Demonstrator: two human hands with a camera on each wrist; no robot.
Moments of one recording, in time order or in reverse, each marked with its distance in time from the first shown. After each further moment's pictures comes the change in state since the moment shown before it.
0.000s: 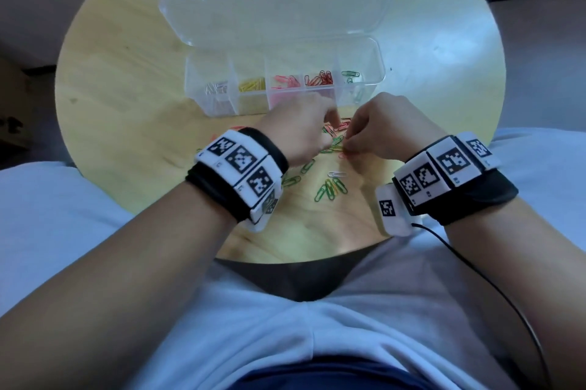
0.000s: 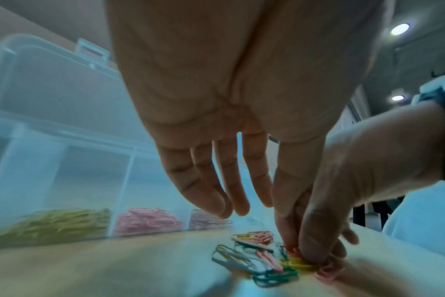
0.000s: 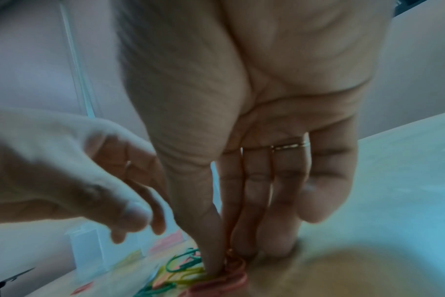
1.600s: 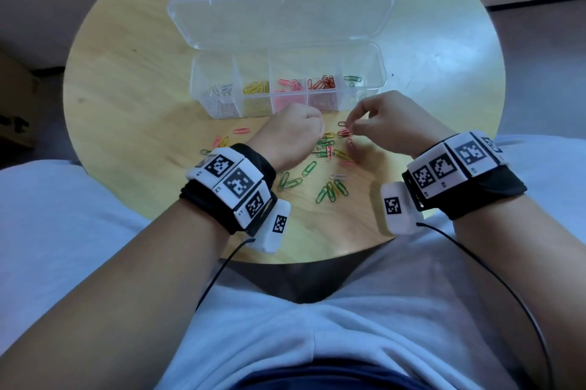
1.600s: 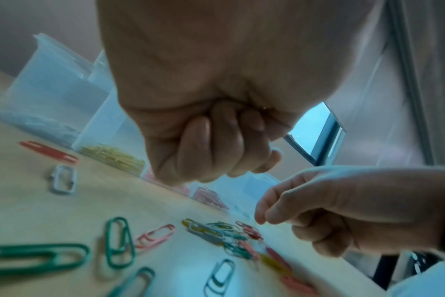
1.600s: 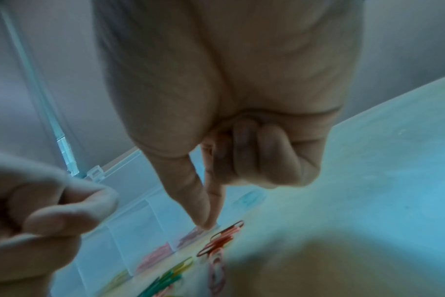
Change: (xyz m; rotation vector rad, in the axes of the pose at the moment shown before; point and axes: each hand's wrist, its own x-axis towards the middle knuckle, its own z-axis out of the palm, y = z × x) left_hand -0.013 -0.002 0.002 -0.477 0.026 -0.205; right_hand 0.002 0.002 -0.010 0.244 -0.007 -0.041
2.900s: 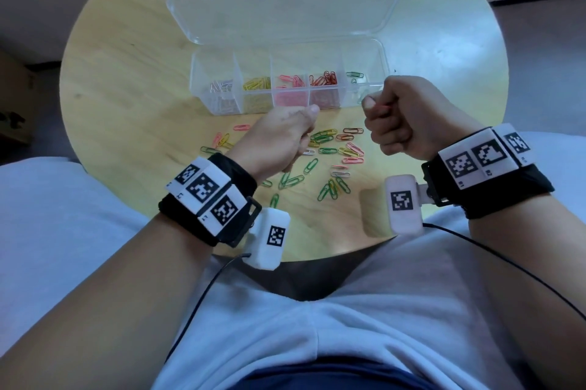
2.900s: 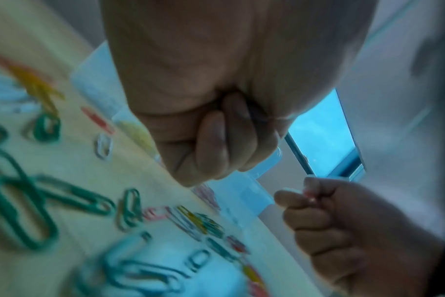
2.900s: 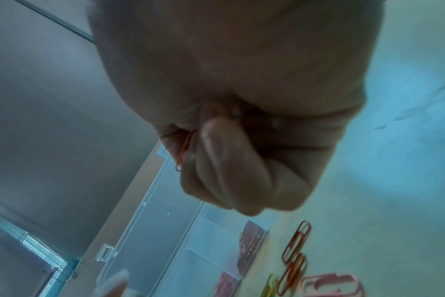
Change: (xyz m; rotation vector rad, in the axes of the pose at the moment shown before) left_hand -0.018 -0.016 -0.011 -0.353 -0.055 -0.033; right_hand -0.015 -0.012 -0.018 0.779 -0.342 0.213
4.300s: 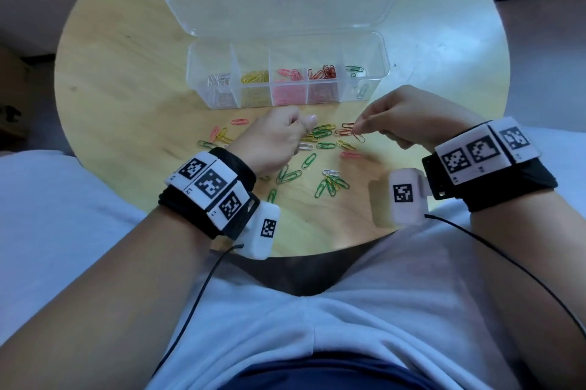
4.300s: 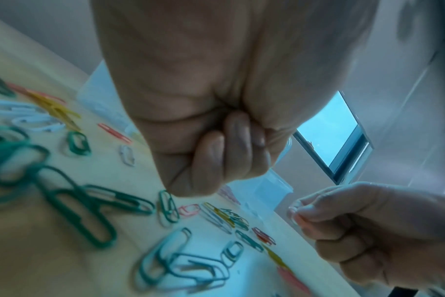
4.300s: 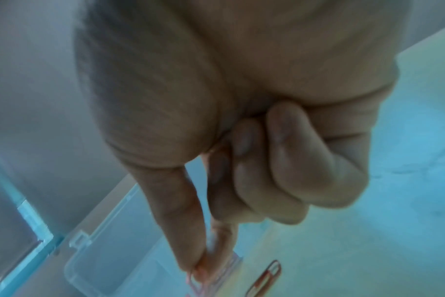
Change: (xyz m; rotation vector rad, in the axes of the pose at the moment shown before) left_hand 0.011 -0.012 0.001 0.316 0.022 -0.012; right_hand 0.008 0.011 -0.016 -0.692 0.173 -0.035
